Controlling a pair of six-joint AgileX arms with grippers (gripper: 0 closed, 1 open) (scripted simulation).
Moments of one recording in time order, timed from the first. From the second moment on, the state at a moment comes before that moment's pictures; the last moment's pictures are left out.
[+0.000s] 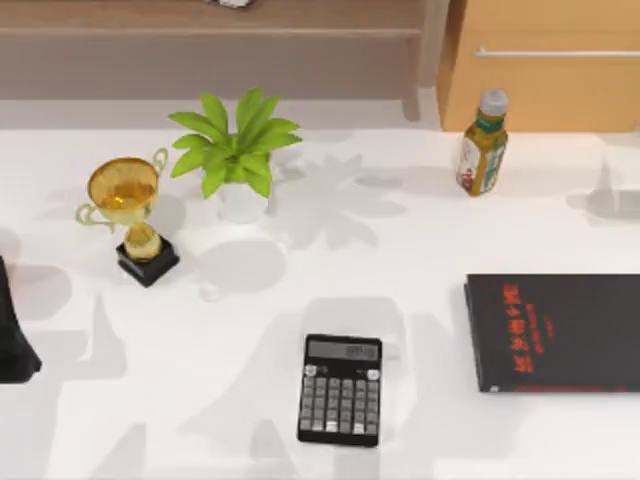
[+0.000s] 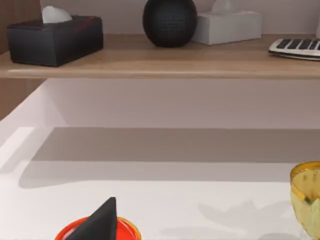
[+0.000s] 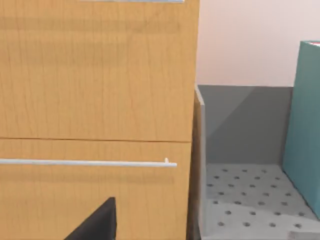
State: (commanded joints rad) left arm 0.00 0.00 0.00 0.00 0.00 0.00; right arm -0.23 0.91 0.68 0.28 -0.21 0.00
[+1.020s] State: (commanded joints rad) left arm 0.00 0.00 0.00 0.00 0.00 0.00; right arm -0.47 2.03 1.44 0.60 -0.44 0.00
